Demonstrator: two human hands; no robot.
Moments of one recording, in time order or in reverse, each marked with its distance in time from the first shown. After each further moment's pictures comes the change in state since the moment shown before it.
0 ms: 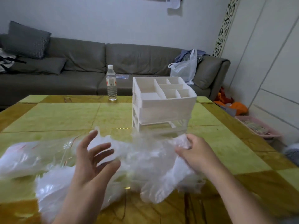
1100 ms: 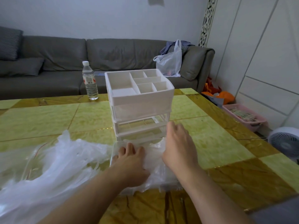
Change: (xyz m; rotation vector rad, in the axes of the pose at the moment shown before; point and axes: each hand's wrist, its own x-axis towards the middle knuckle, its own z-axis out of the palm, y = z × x) left_hand 0.069 -0.071 0.134 1.384 -0.794 -0.087; right_hand -0.012 -0.011 -0.006 -0.535 0.239 -0.247
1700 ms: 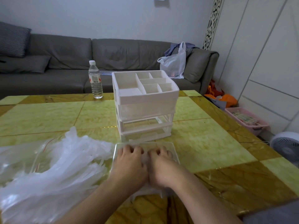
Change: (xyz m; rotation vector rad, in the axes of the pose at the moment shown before) left_hand -0.034 0.003 0.002 -0.230 0.303 -0.033; right_hand -0.015 -0.017 0.042 0.021 -0.663 -0.017
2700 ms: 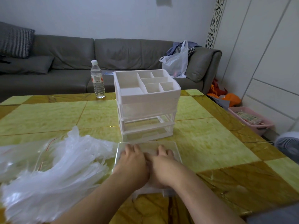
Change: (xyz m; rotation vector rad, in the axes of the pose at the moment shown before) left_hand 0.012 0.008 0.000 0.353 -0.219 -0.002; right_hand 0.000 -0.003 -0.005 -0.049 -0.099 -0.041
